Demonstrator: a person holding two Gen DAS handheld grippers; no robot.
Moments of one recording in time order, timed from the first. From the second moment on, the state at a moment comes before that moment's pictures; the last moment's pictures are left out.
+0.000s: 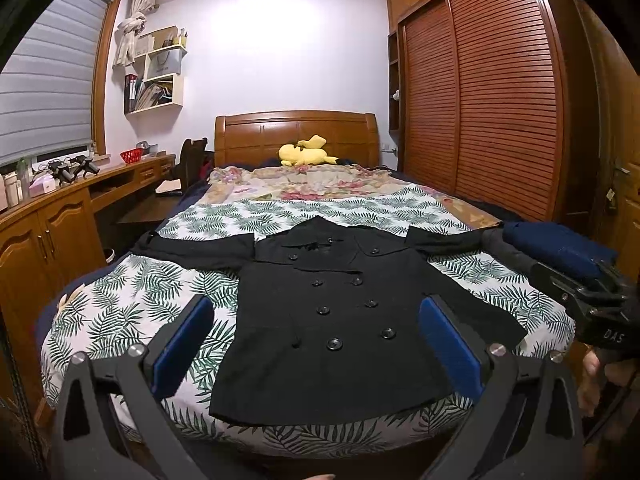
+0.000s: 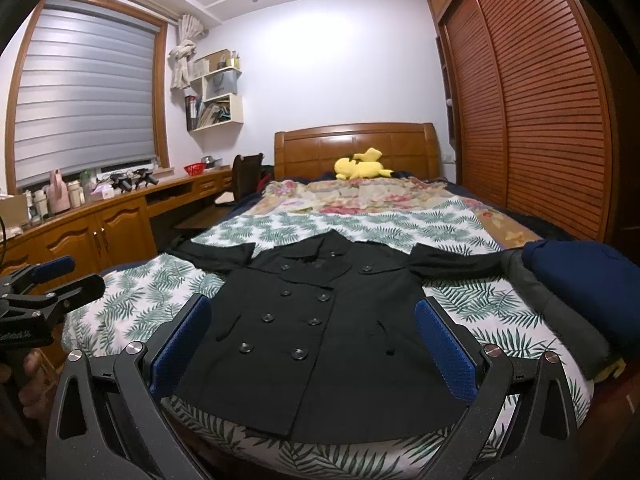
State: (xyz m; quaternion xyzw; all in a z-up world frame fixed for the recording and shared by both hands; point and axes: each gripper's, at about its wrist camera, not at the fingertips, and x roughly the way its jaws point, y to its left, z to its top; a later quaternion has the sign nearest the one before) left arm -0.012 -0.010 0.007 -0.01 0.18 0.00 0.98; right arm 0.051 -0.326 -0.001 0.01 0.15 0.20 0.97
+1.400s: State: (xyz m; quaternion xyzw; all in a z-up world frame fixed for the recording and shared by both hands) left arm -0.013 -0.016 0.011 0.00 0.18 0.00 0.98; right arm 0.052 -0.328 0.001 0.01 0.15 0.20 0.97
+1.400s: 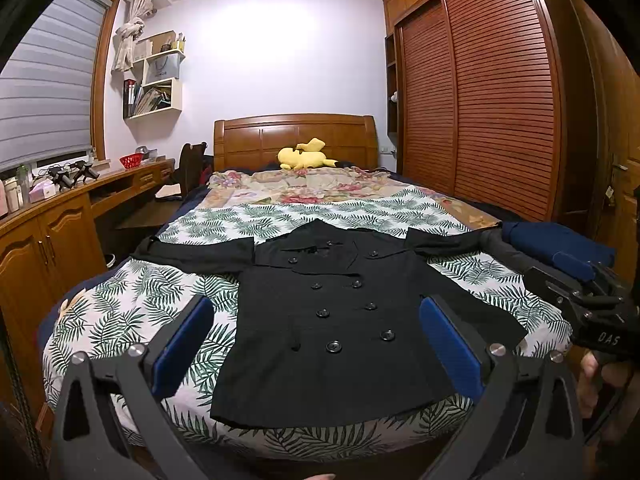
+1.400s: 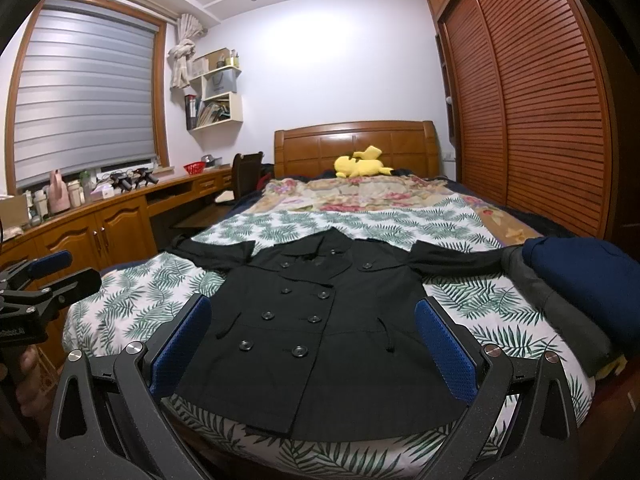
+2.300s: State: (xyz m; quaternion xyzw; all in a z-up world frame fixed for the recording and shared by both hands) left arm 0.053 0.050 -0.051 -0.03 0.26 0.04 0.96; right arm 0.137 -0.275 -0.029 -0.03 0.19 0.26 0.94
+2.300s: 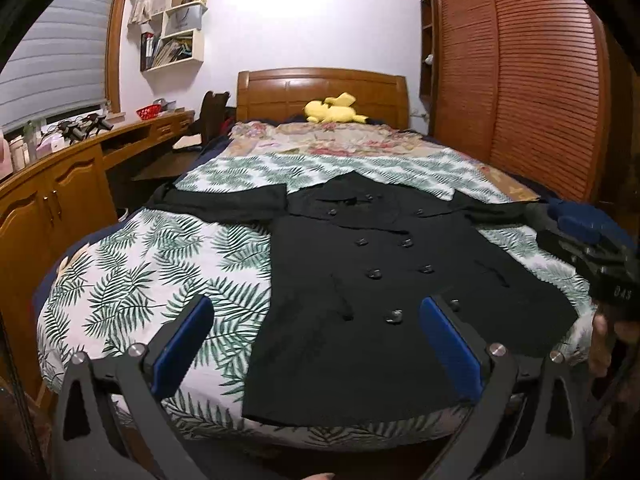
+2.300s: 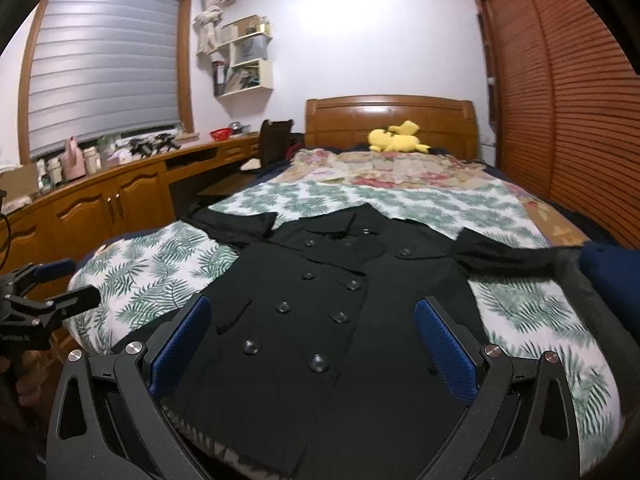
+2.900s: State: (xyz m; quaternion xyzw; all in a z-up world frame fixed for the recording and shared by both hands) left arm 0.144 0.104 -0.100 -0.06 0.31 0.06 0.95; right arm 0.288 -0.183 -0.049 -0.05 0.22 0.34 0.91
